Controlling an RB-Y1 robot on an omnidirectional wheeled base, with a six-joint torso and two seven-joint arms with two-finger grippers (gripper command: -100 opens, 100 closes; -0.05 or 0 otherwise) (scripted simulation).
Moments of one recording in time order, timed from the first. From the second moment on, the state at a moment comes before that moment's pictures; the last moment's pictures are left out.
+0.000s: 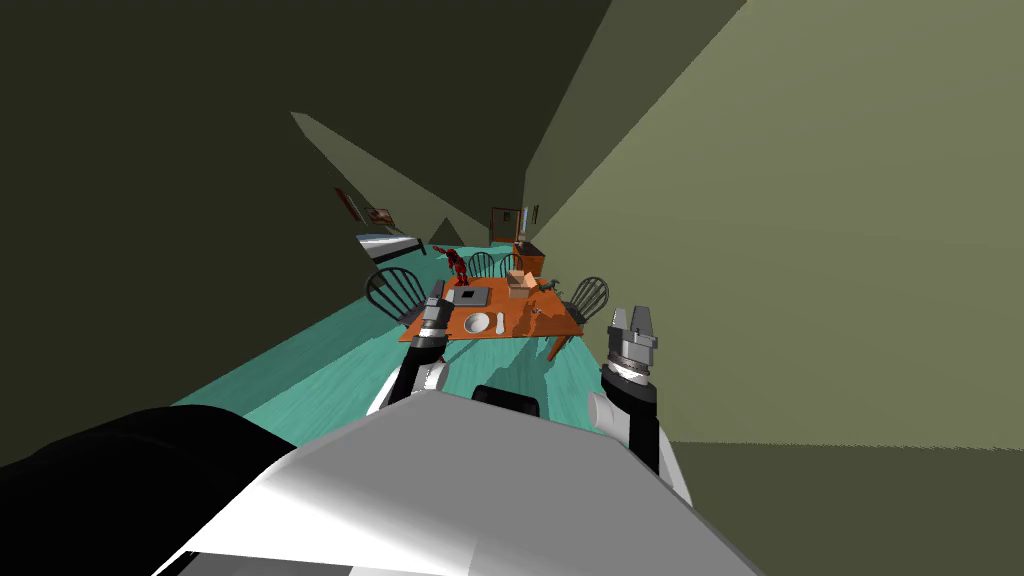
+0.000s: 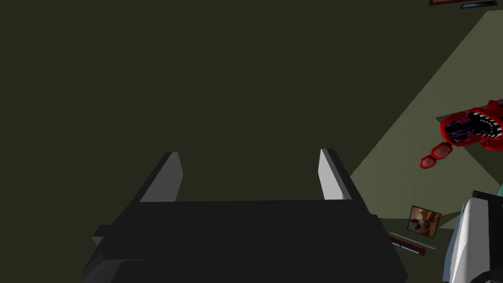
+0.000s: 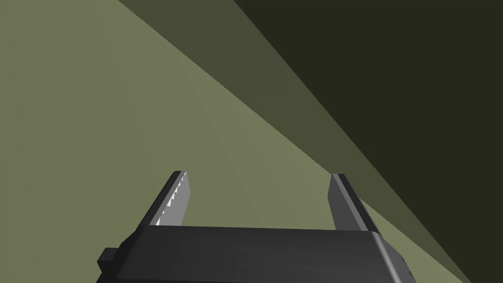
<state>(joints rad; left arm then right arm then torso) 0.53 -0.04 -0.02 -2.26 -0.07 -0.43 -0.07 0.47 0.00 -0.07 -2.23 0.08 -0.60 0.11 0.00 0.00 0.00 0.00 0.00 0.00</state>
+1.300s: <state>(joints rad) 0.51 0.30 -0.01 -2.12 0.03 -0.40 -0.20 0.47 0.00 -0.07 -2.23 0.08 -0.60 0.11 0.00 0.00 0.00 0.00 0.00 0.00</state>
